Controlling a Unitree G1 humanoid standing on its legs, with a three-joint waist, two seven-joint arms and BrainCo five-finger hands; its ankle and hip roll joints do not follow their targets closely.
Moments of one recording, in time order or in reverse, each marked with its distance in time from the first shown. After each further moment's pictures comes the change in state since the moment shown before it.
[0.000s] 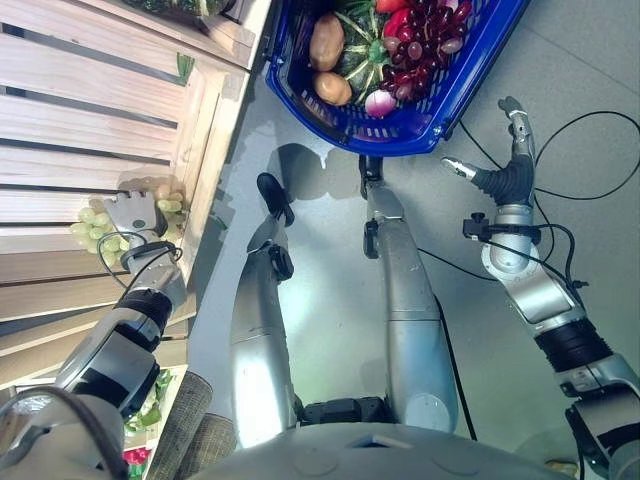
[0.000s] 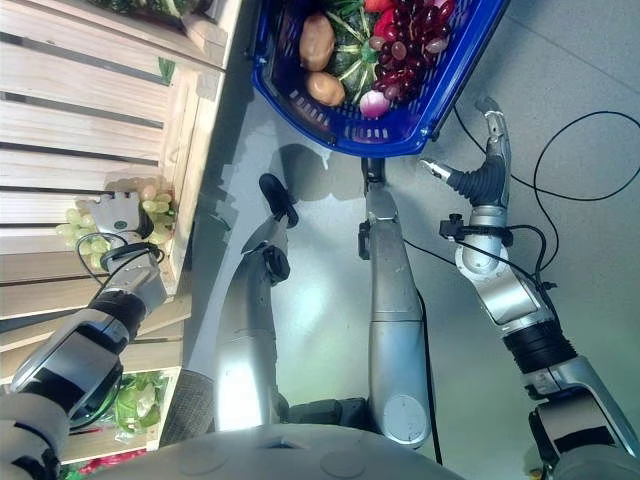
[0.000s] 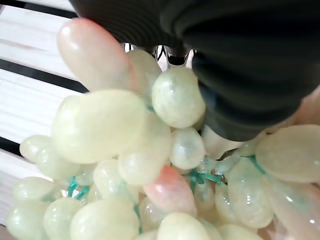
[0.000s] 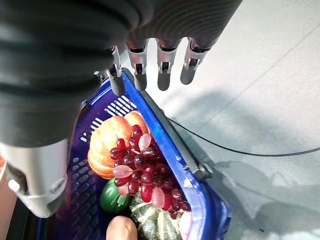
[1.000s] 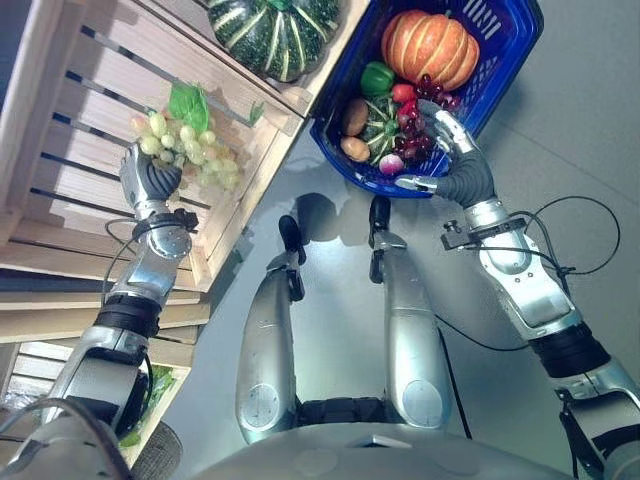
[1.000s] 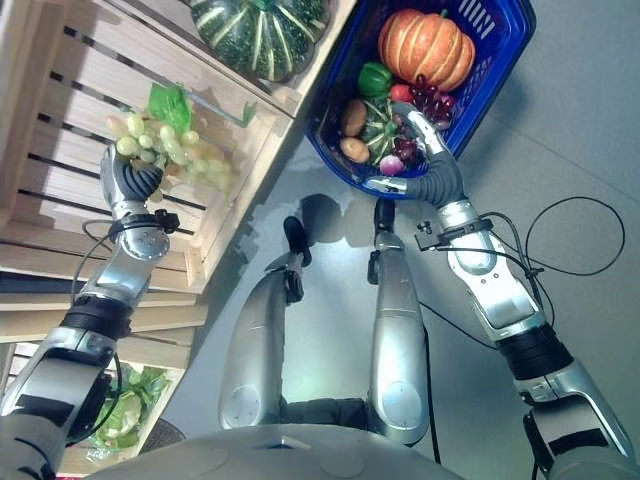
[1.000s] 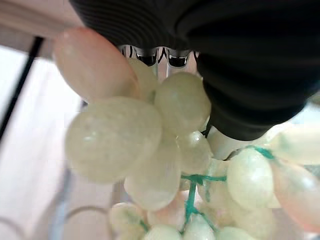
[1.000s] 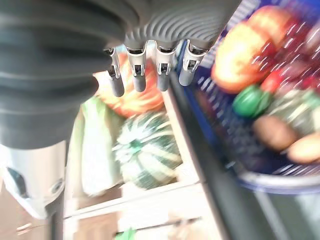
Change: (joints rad) left arm 0.143 0.014 0.388 -0.513 -0.570 -0.664 0.080; right arm -0.001 0.057 0.000 -0.203 0.220 -0.017 0.550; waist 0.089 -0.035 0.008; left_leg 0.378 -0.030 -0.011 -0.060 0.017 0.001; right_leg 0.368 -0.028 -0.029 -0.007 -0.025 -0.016
